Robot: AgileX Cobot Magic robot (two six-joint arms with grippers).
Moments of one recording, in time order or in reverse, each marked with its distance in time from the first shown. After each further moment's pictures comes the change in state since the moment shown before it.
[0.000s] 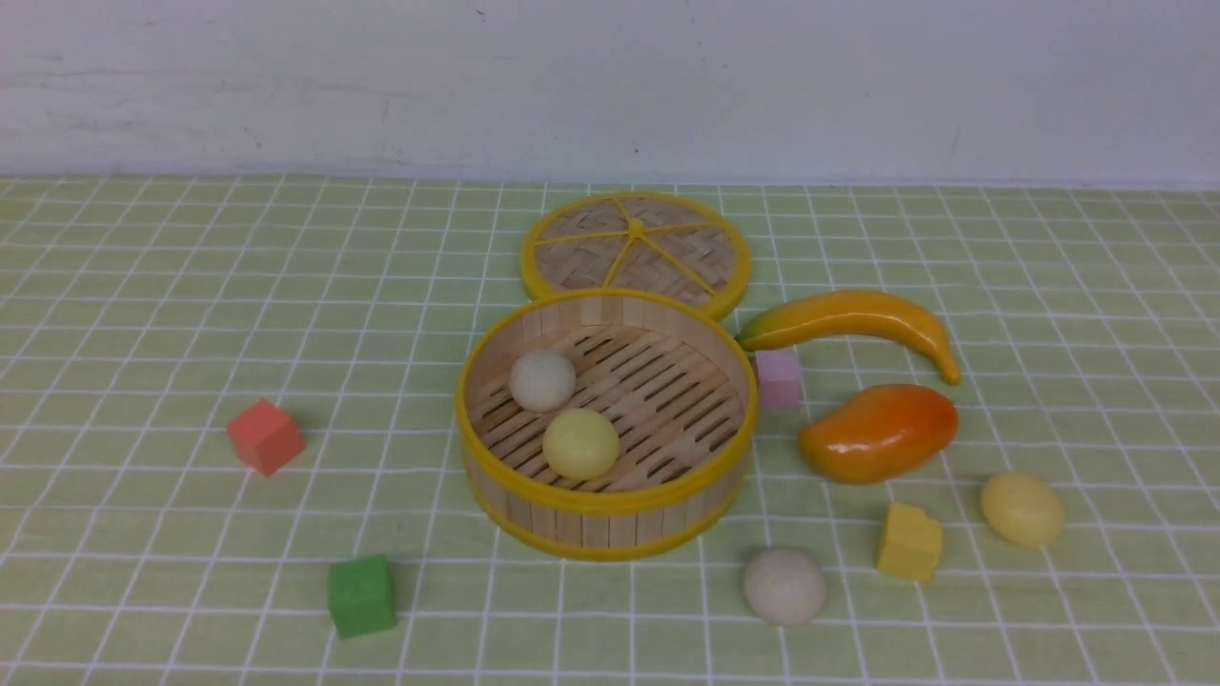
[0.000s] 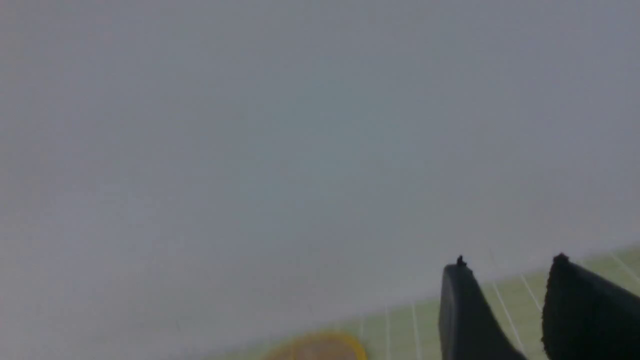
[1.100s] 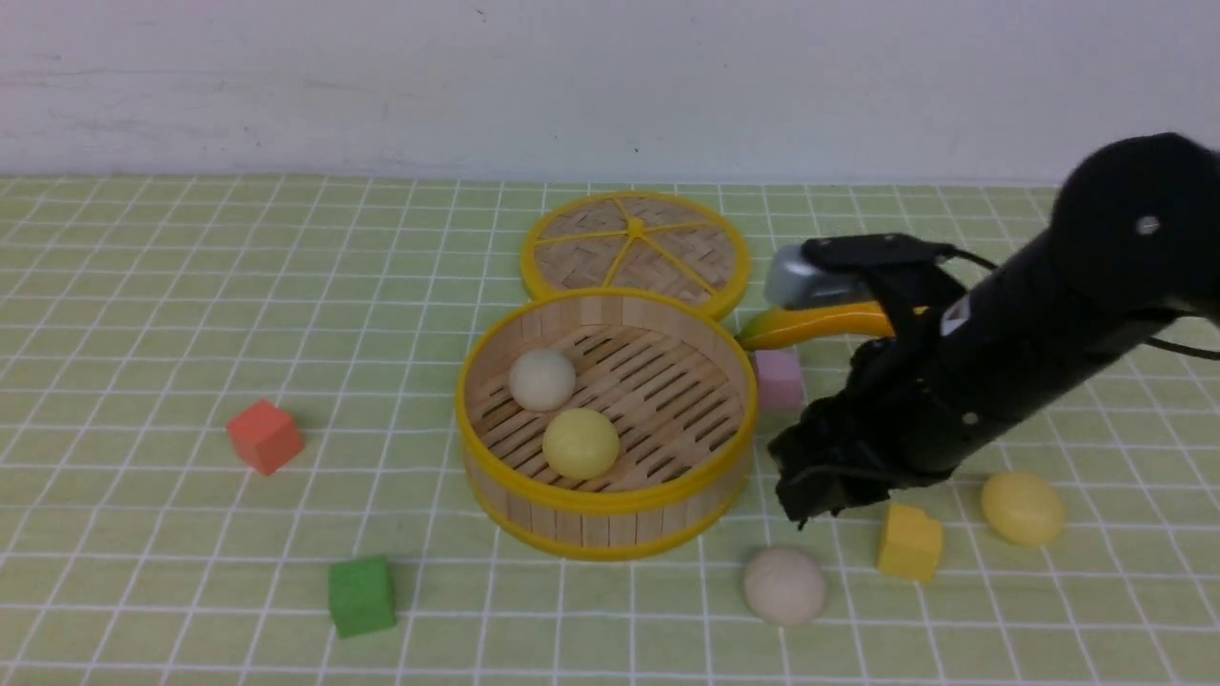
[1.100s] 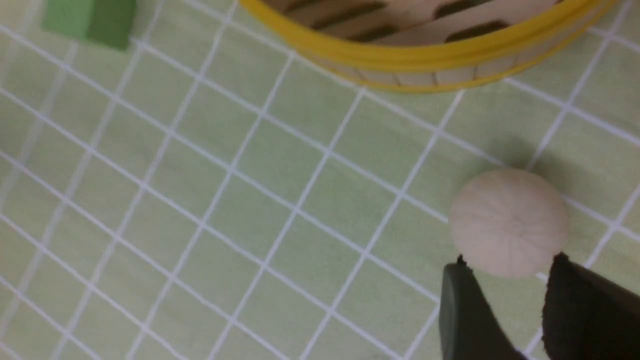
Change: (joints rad) right arm 0.480 1.046 -0.408 0.097 0.549 -0.311; left arm 0.000 0.000 0.000 0.000 0.000 0.000
